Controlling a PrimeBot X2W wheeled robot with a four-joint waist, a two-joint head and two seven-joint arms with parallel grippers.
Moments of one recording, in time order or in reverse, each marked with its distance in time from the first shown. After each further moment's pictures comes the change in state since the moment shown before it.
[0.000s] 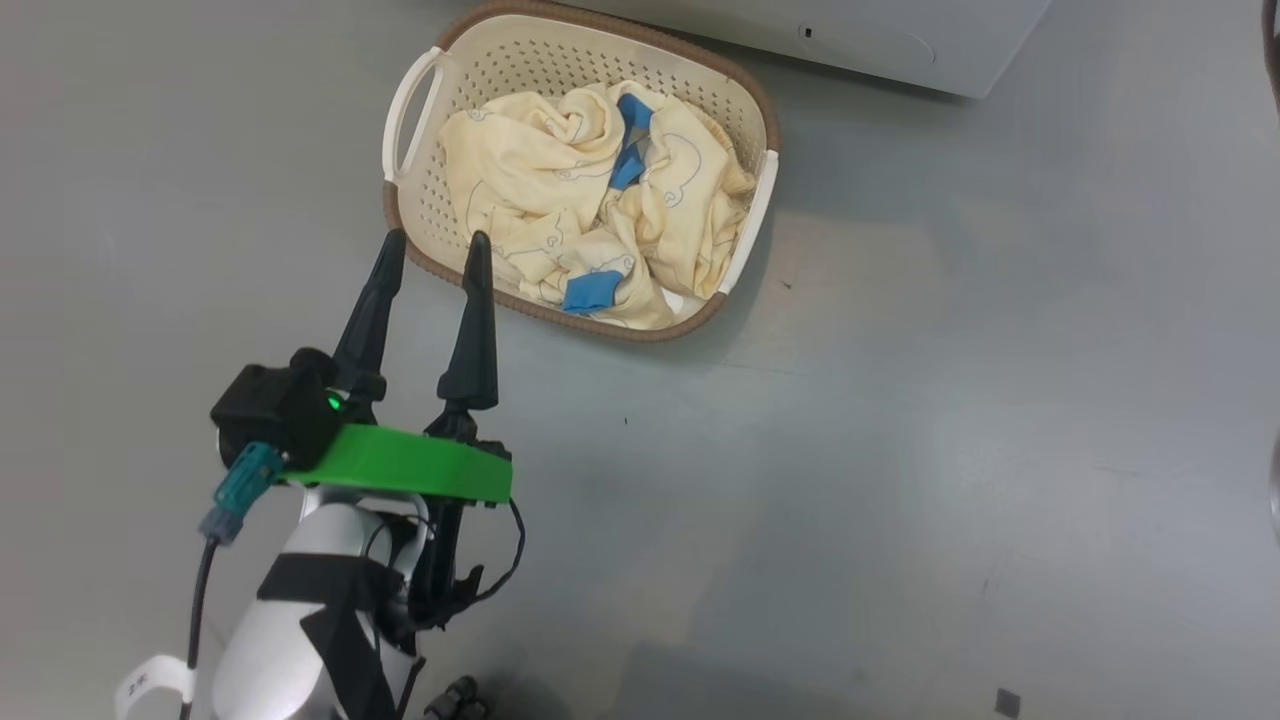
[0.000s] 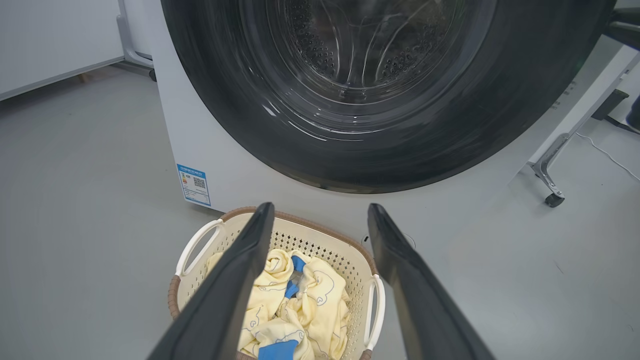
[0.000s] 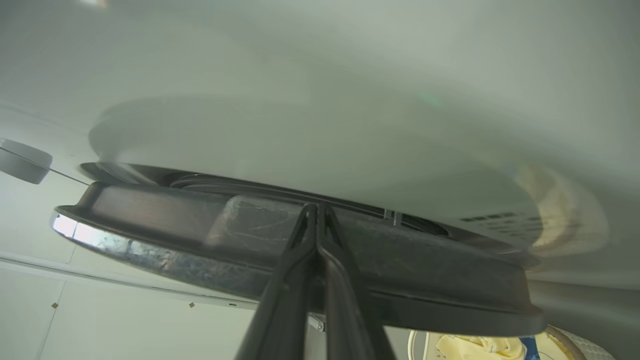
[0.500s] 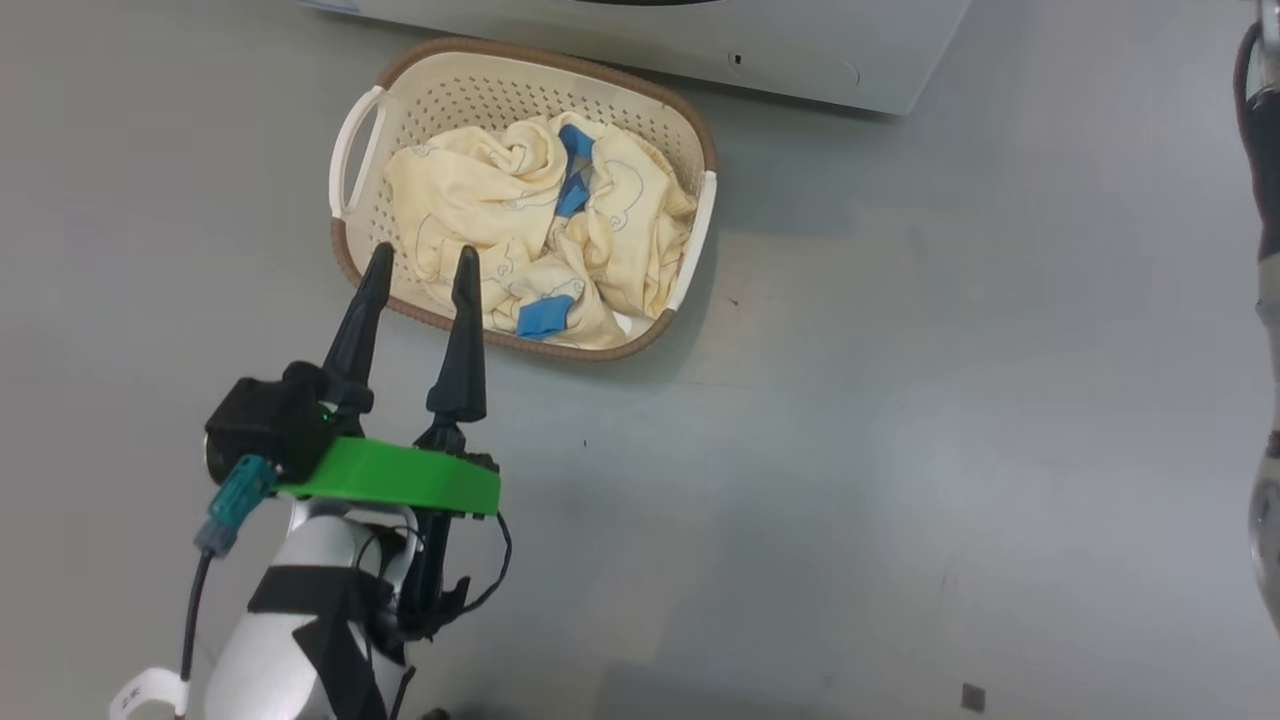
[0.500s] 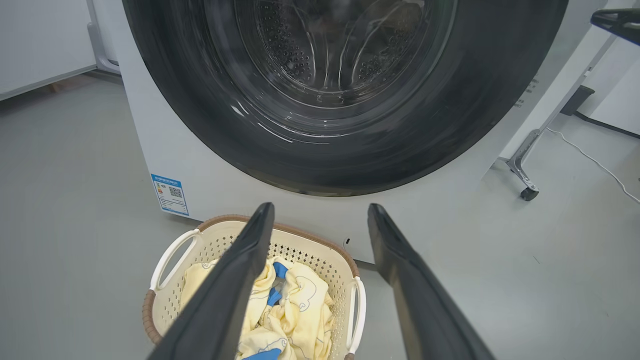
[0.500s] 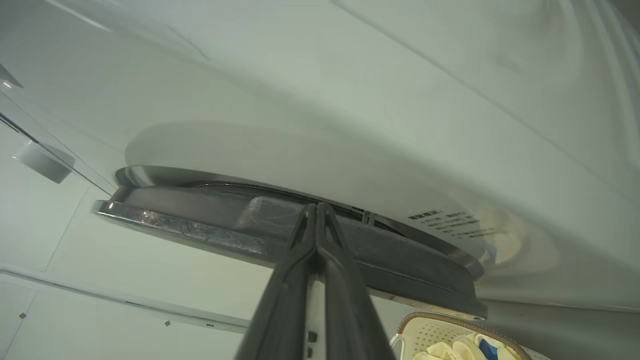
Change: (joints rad) left arm 0.024 0.002 0.033 0.006 0.044 -0.020 0.000; right arm 0.116 -0.003 0.000 -0.117 -0.025 0.000 -0.057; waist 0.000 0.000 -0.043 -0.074
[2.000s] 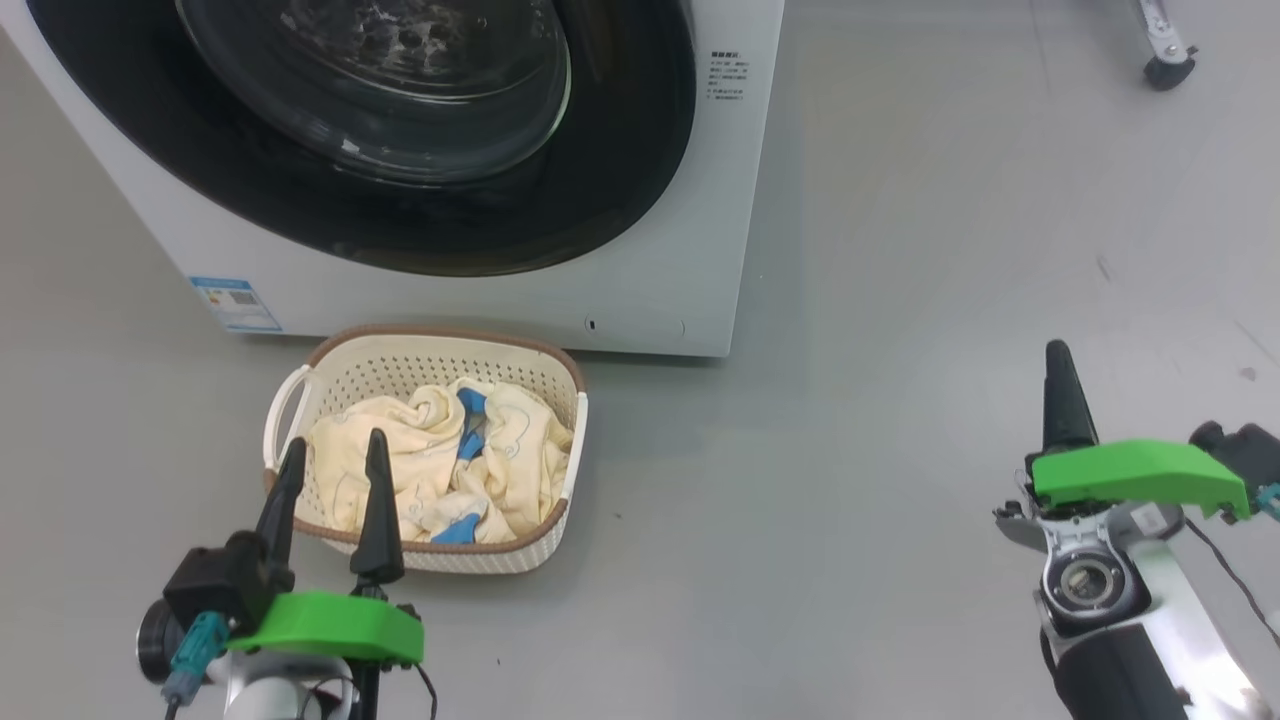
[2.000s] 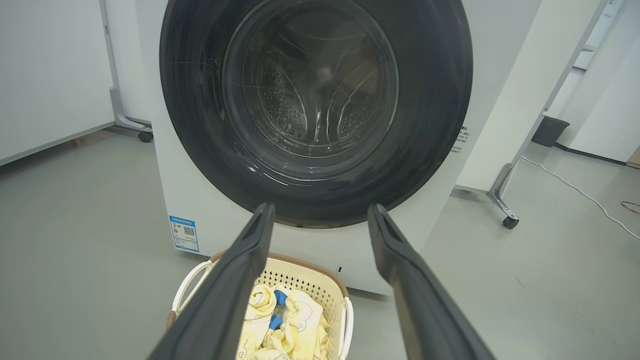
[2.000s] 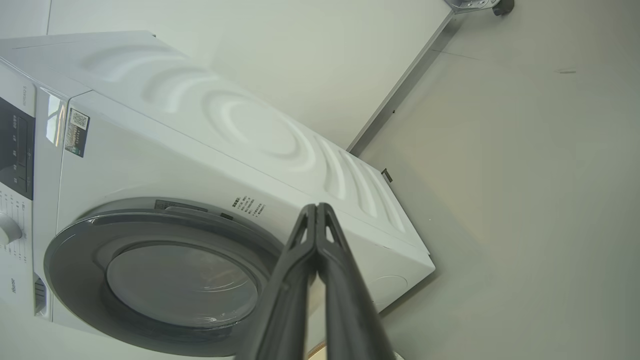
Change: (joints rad) left arm 0.274 0.003 0.160 0.033 0.096 0.010 0.000; right arm 0.883 0.110 -0.026 -0.128 -0.134 0.000 -0.617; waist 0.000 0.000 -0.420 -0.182
